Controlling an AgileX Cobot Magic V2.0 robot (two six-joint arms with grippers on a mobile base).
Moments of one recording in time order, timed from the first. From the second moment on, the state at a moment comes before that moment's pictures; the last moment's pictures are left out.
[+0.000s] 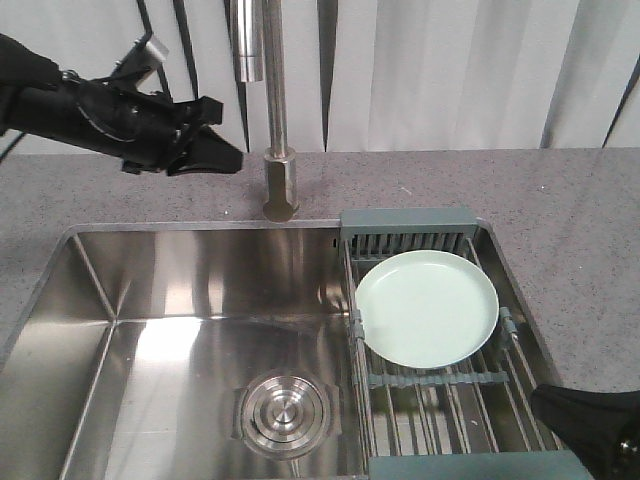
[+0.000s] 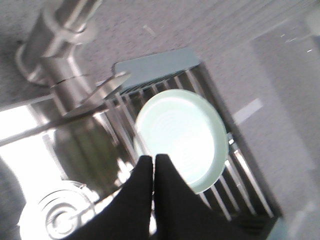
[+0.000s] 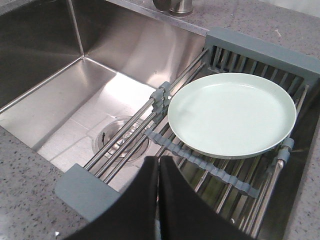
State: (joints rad) left arm -0.11 1.84 -1.65 -0.90 1.05 0.44; right arm 0.20 0.55 -0.39 0.70 0.55 -0.81
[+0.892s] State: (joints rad) left arm -0.06 0.93 -0.81 -0.60 0.73 0.45; right arm 0.20 0.55 -0.39 0.70 0.55 -0.81
